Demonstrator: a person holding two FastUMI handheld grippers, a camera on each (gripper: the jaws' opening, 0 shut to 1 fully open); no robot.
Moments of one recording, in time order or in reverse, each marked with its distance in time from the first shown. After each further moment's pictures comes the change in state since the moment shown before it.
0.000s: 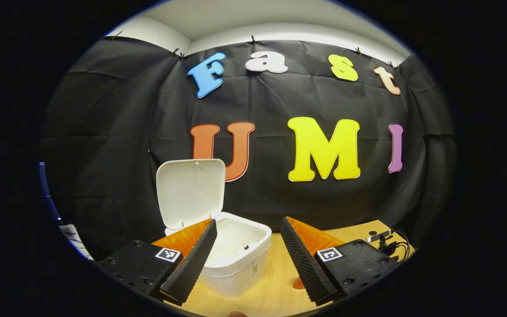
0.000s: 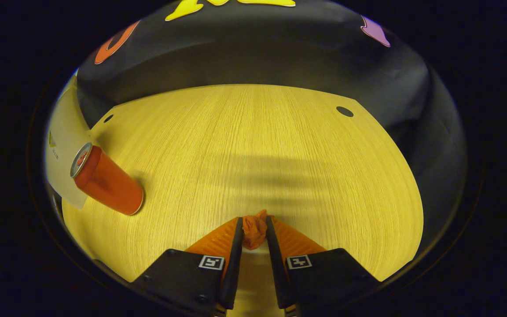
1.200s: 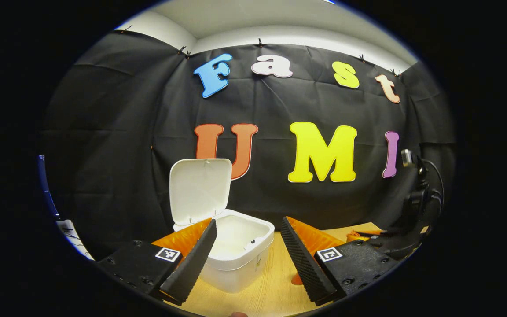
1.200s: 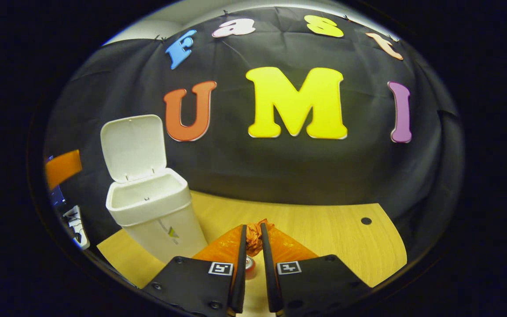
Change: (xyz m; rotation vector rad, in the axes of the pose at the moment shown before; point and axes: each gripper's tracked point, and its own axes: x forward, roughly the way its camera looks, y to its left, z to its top) left arm -0.026 0.029 0.005 -0.027 -0.003 -0.026; right arm -0.279 0.162 0.177 -0.085 -0.658 0.319
